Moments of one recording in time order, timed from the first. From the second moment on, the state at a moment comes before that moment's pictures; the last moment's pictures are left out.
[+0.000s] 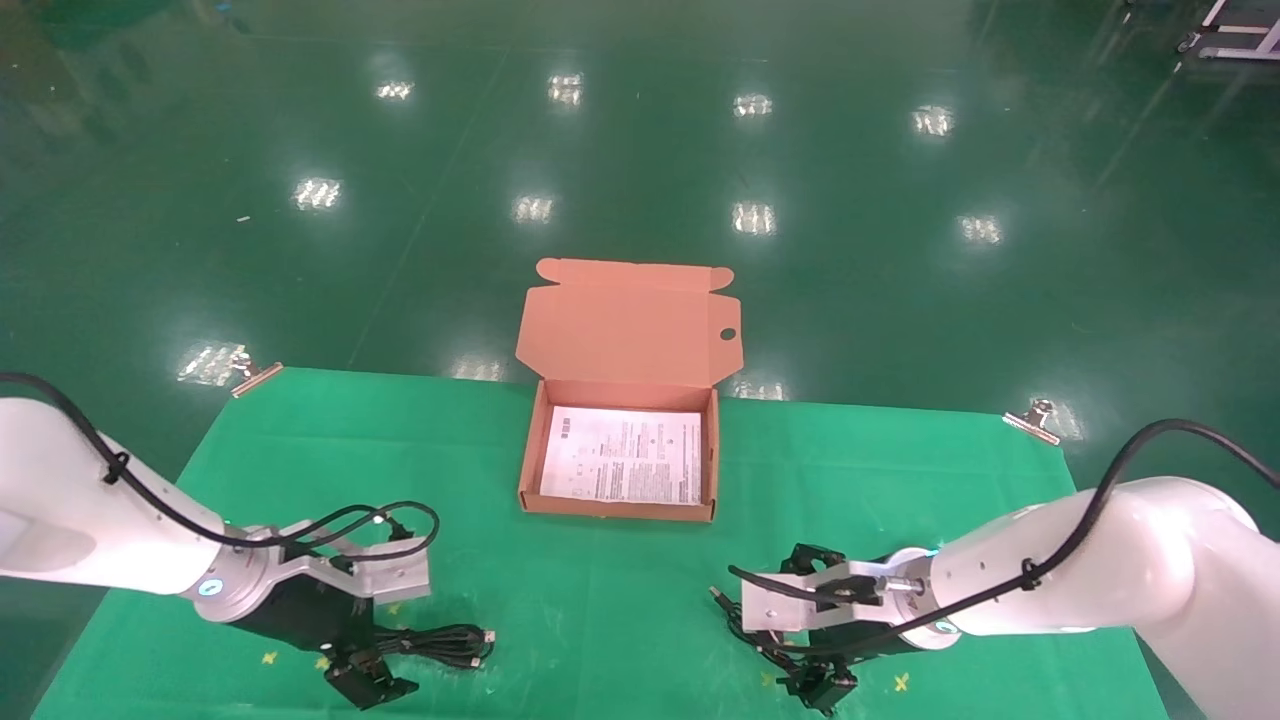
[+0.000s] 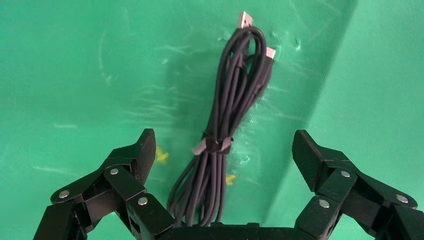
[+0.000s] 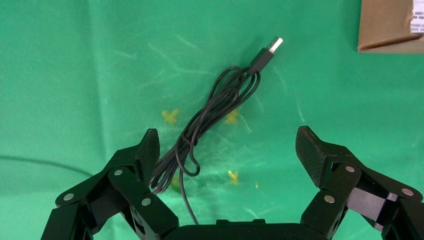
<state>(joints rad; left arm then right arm) -1.57 1.16 0.99 -0.28 1.70 1.19 0.03 1.40 -1.09 -1.00 0.93 -1.95 -1.06 0.27</state>
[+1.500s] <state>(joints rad) -1.60 1.23 0.98 -0.03 1.68 1.15 0.17 1.39 -1.15 -1.00 0.81 -1.95 -1.02 0.24</state>
